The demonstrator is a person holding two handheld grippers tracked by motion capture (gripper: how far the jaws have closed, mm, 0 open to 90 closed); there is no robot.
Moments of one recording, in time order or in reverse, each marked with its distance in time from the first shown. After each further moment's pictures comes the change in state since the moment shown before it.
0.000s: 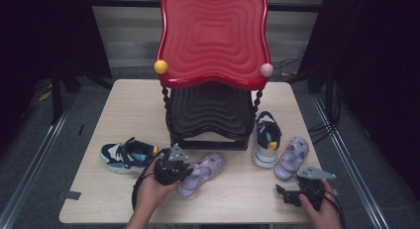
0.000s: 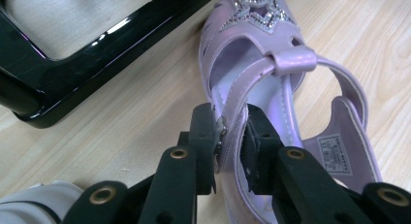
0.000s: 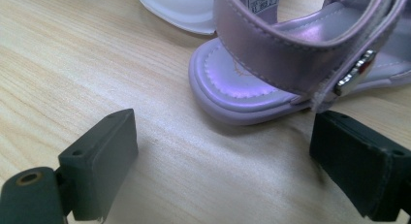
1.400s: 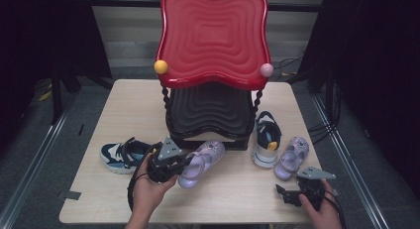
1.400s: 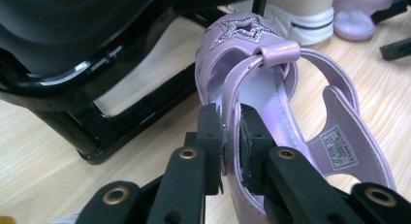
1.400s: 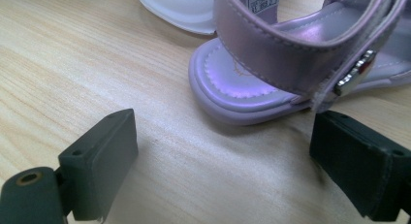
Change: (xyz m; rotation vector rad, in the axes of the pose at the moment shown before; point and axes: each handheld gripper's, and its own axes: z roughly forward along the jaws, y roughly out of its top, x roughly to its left) left arm -0.011 0.021 -0.046 -0.184 0.079 -0.011; right arm 0.000 0.000 0.000 0.000 0.000 -0.001
